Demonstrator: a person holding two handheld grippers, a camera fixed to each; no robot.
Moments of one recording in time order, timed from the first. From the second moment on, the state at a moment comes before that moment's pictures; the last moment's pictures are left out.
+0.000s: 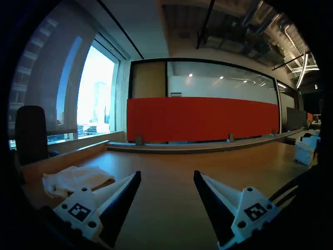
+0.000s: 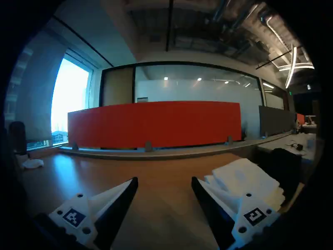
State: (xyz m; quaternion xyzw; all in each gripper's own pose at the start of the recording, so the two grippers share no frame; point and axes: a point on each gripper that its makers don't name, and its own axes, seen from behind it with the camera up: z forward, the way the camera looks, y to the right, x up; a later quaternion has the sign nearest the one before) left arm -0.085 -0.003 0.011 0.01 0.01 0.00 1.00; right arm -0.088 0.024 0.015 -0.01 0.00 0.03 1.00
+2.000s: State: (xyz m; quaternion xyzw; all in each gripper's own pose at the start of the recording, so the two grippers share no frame) left arm -0.085 -0.004 0.010 0.01 0.01 0.00 1.00; right arm -0.090 0.012 0.000 0.00 0.01 0.01 1.00
